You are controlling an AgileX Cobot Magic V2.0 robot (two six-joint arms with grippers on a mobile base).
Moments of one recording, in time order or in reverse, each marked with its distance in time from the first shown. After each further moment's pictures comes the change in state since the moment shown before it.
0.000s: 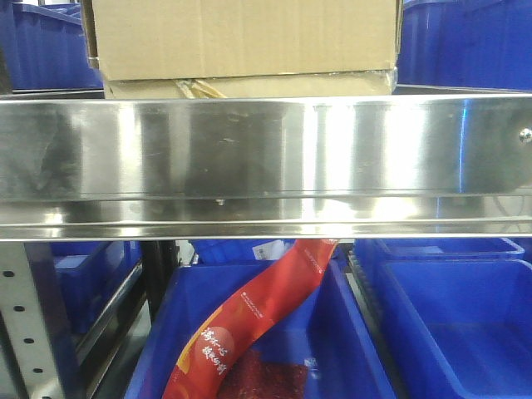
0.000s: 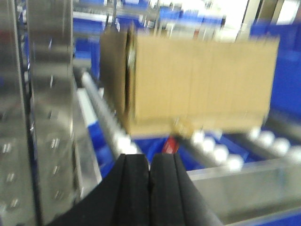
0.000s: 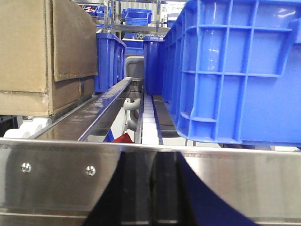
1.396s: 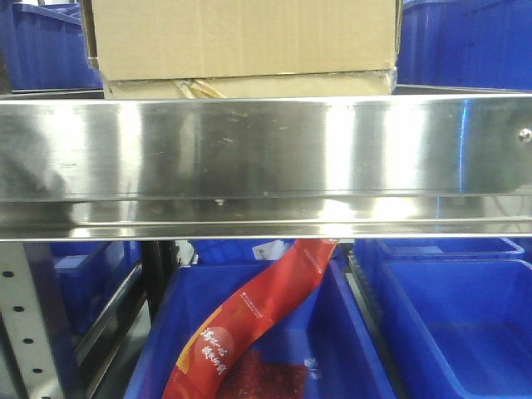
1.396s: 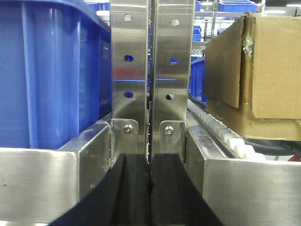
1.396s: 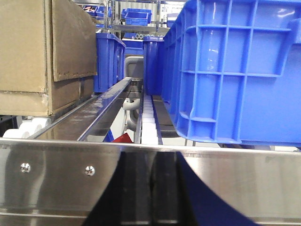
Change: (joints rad) left arm 0.457 -0.171 0.356 -0.295 -0.346 0.365; right arm 0.000 0.000 0.002 0.000 -0.002 0.000
